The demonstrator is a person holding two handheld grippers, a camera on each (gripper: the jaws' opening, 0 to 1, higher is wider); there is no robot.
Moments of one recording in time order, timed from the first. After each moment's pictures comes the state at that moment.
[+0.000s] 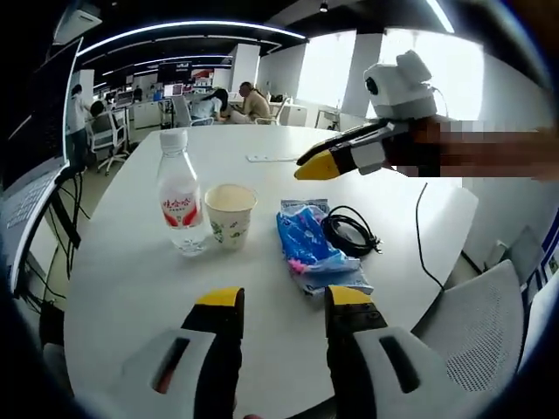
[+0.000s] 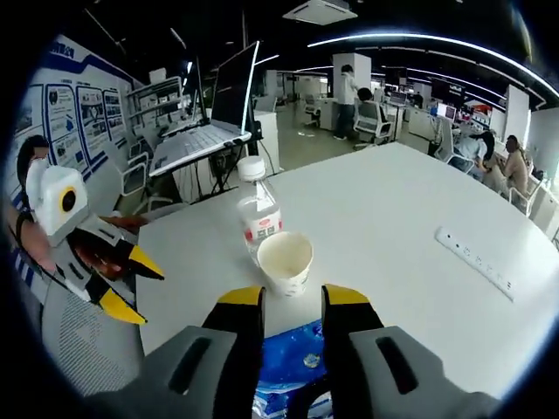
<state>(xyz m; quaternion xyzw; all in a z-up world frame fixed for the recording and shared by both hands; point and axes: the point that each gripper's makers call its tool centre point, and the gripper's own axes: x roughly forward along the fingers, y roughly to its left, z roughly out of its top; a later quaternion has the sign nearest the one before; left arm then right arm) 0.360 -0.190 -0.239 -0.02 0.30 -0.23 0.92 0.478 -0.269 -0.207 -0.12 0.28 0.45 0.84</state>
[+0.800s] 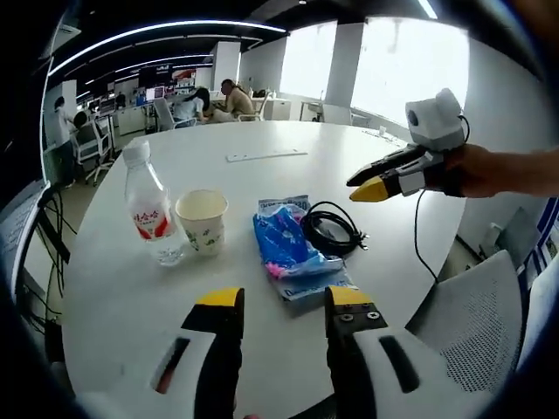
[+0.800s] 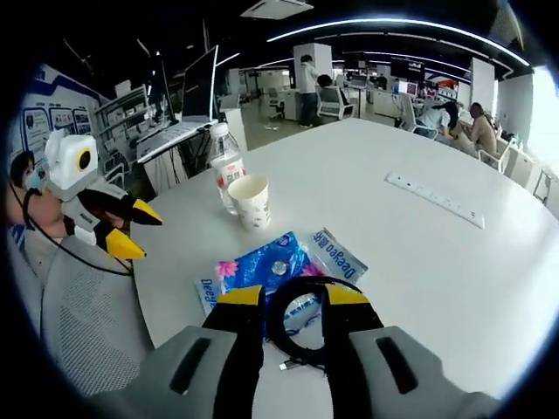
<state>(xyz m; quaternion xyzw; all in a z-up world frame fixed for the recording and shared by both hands) 0.360 -0.222 -0.236 0.02 0.31 -0.26 0.91 0.437 -0.380 -0.234 -0.09 0.31 0.39 0.86</state>
